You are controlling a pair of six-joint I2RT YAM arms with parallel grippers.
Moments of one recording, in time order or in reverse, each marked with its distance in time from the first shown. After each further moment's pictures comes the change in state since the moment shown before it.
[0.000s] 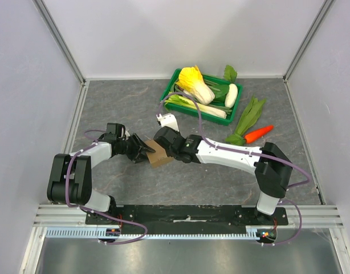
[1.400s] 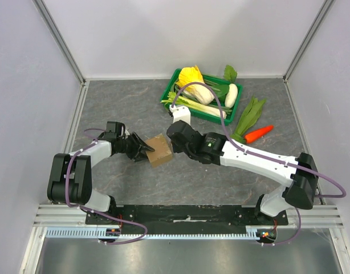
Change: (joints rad) left arm 0.000 0.003 0.026 -0.031 -0.021 0.007; right arm 0.011 -0.248 0.000 -0.086 -0.016 0.055
